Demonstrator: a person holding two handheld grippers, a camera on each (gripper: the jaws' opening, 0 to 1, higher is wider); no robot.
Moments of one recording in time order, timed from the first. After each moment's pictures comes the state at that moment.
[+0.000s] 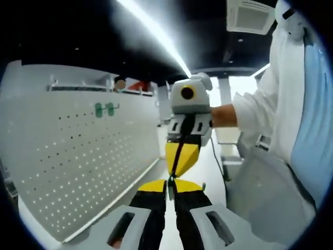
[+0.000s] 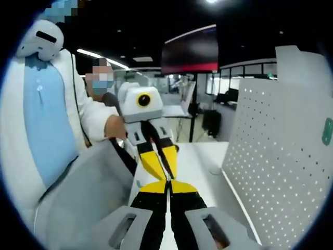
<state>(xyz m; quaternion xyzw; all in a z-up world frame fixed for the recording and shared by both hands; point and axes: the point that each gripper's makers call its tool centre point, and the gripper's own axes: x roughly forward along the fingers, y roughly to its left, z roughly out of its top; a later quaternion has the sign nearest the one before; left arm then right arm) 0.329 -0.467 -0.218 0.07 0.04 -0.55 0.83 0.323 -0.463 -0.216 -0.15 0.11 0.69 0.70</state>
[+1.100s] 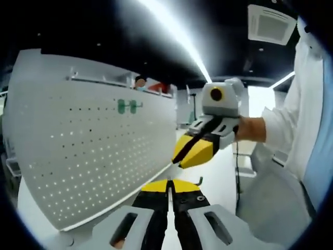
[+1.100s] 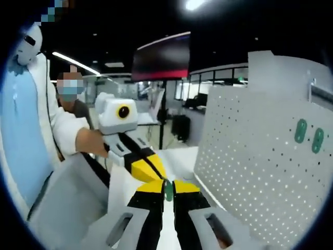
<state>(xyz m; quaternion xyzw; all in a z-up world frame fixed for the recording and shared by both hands) 0.363 -0.456 -0.211 0.02 0.05 -0.47 0.88 0.358 -0.468 -0.188 -0.13 0.07 0.56 0.81</state>
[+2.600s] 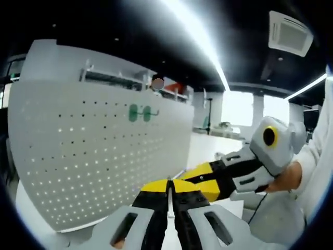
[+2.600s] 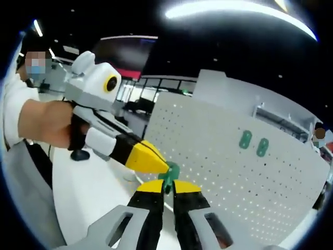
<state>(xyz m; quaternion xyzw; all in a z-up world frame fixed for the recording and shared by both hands) 0.400 -0.485 -0.182 -0.03 0.08 -0.43 0.90 0.393 -0.494 -0.189 -0.19 -0.01 0.34 0.92</state>
